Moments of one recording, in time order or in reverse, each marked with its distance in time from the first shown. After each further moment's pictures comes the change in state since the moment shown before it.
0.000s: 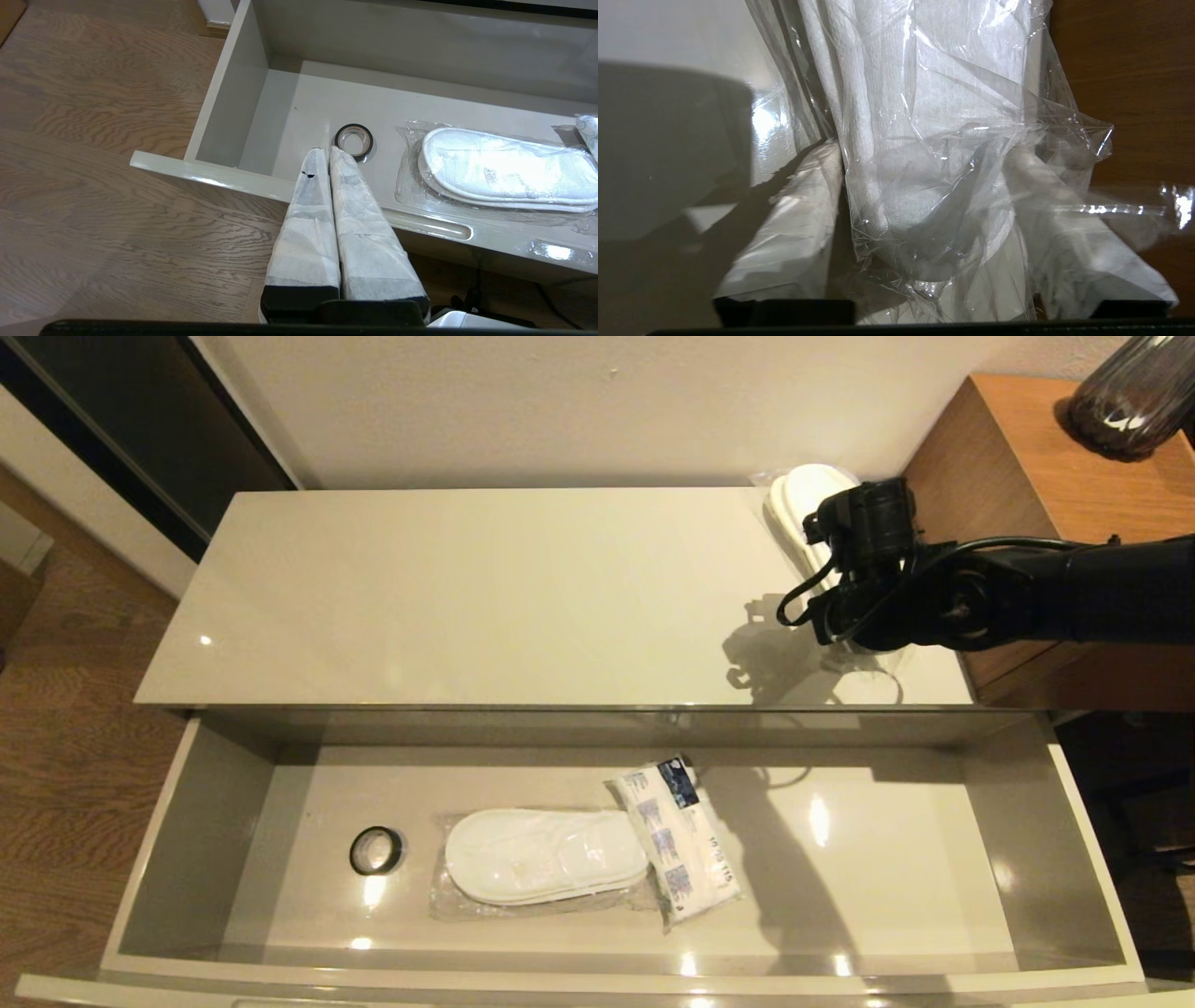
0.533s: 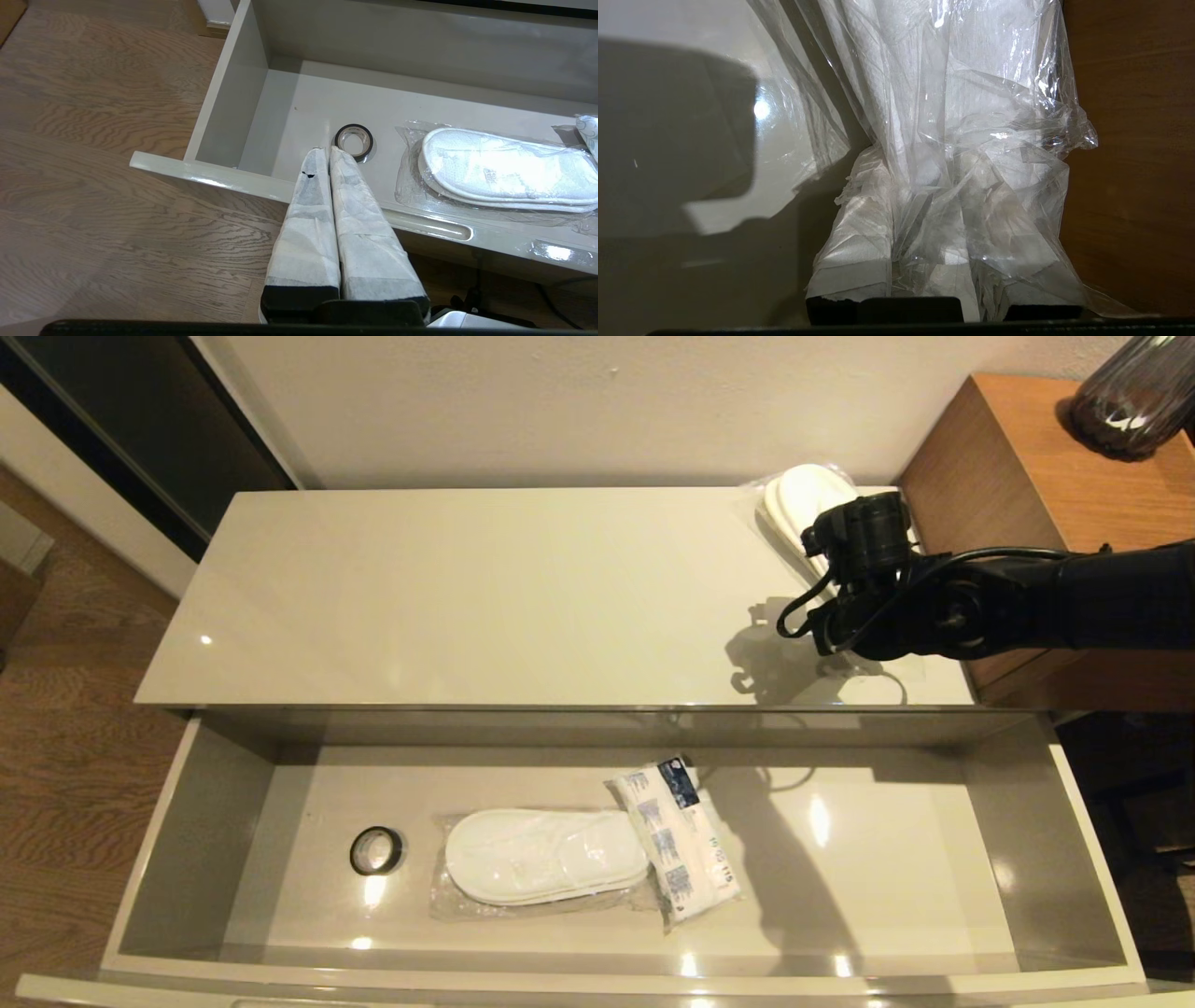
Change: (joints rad) left arm 0.000 0.000 0.000 0.000 0.000 0.000; right arm -0.001 -0.007 0.039 0.006 0.005 0.013
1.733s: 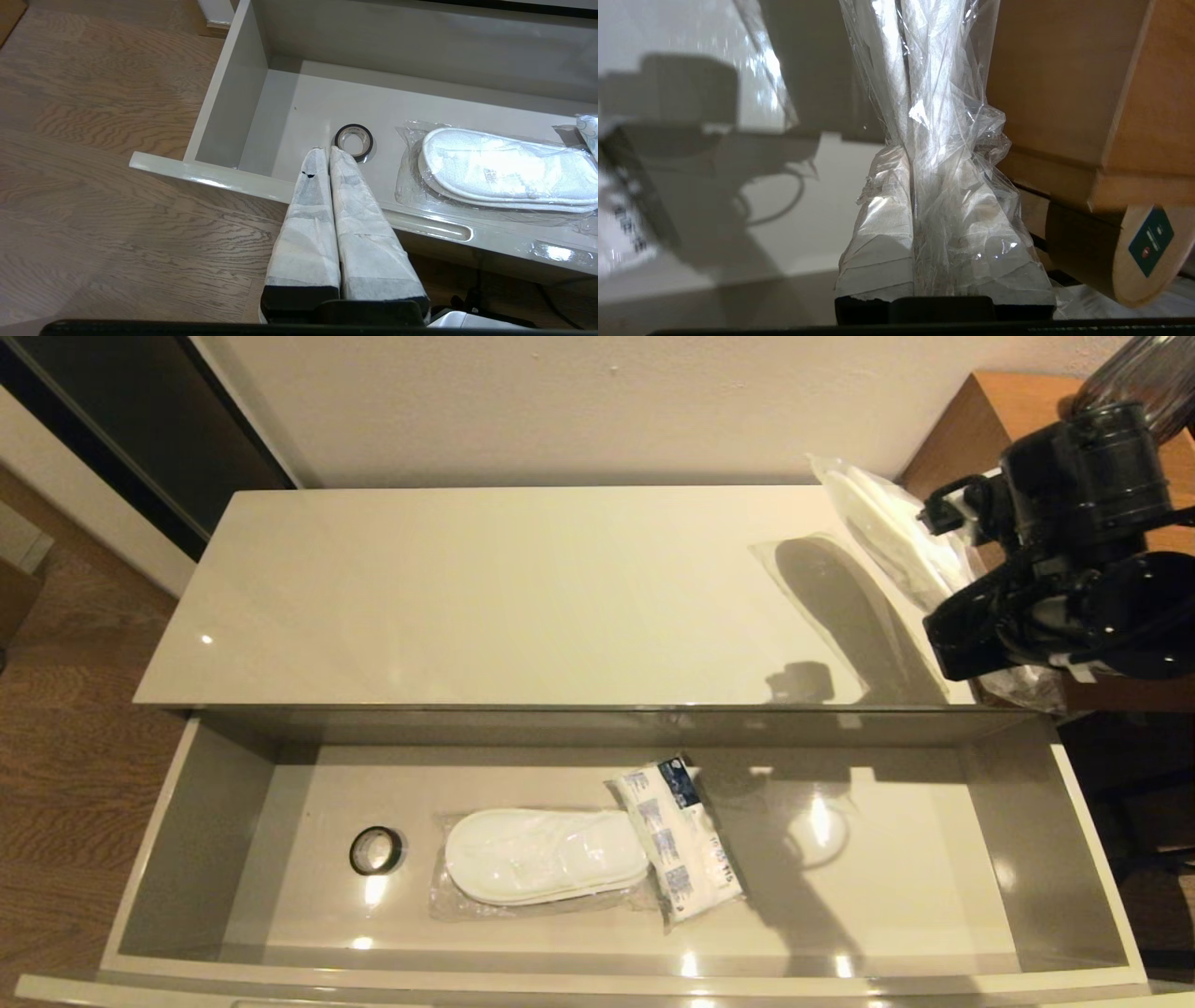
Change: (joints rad) left arm 0.000 0.000 0.000 0.000 0.000 0.000; right arm 0.108 -0.492 0.320 0.222 0.021 0.005
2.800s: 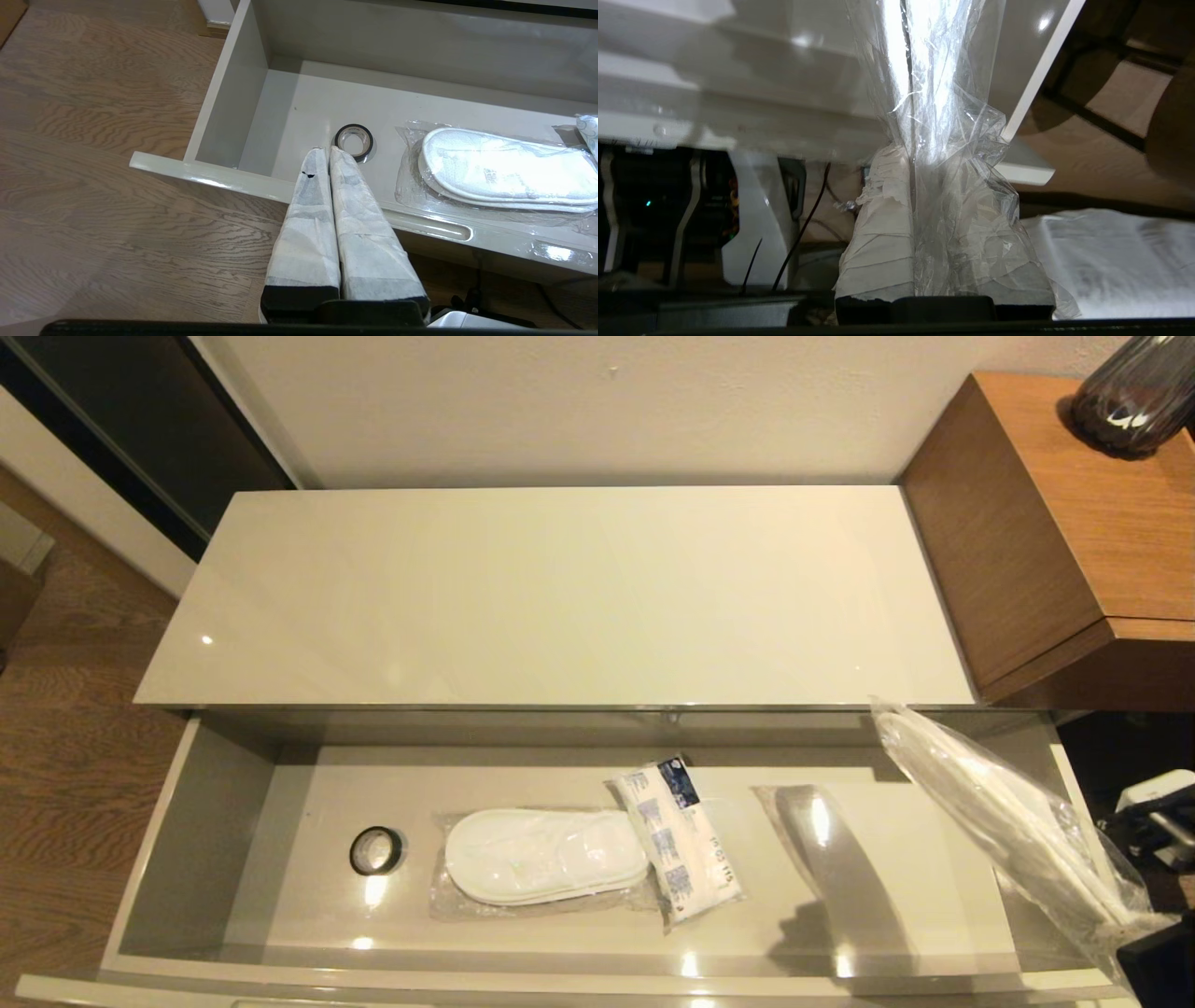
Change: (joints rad) left arm 0.000 0.000 0.000 0.000 0.000 0.000; right arm 0.058 -0.483 0.709 0.154 0.243 0.206
